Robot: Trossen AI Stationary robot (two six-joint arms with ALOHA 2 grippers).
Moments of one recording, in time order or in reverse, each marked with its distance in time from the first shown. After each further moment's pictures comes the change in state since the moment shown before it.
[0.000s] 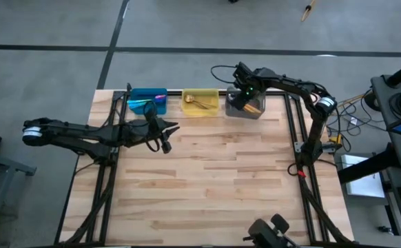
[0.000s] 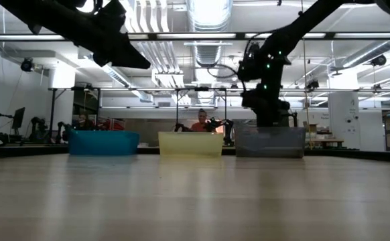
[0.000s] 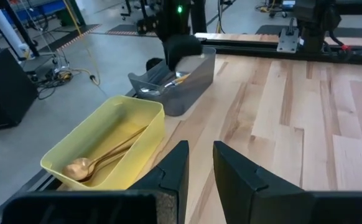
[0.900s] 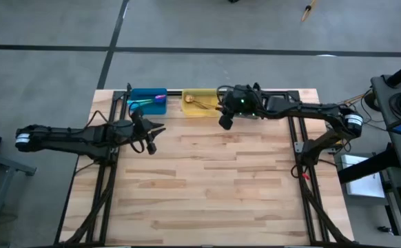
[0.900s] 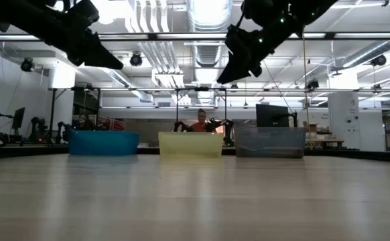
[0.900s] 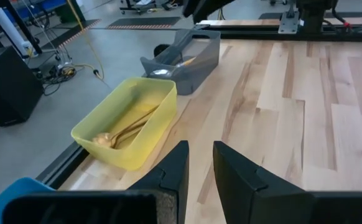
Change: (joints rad) left arm -0.001 -0.301 -0.075 -0.263 0.001 0.027; right arm 0.402 -0.369 -0.297 0.647 -0.003 -0.062
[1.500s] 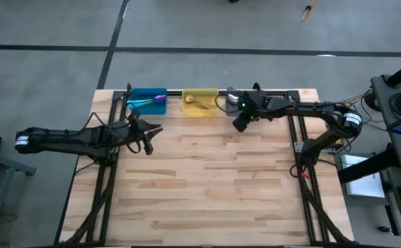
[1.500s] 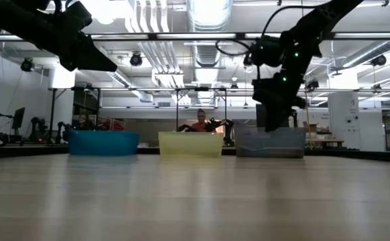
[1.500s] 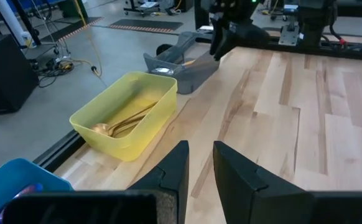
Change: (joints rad) left arm 0.000 -0.106 -0.073 -0.004 0.000 -0.081; right arm -0.112 0.020 -0.178 -0.280 0.104 0.237
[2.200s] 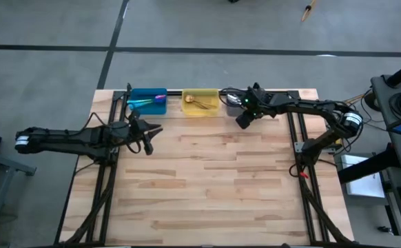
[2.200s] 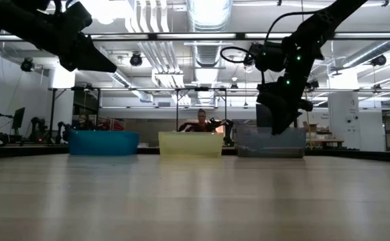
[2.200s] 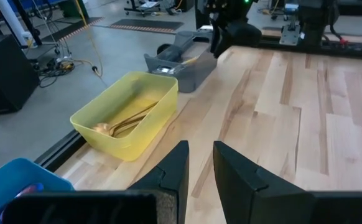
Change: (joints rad) left arm 0.000 0.003 0.000 0.002 -0.004 0.000; right arm -0.096 0.000 -0.005 -0.071 -0.035 0.045
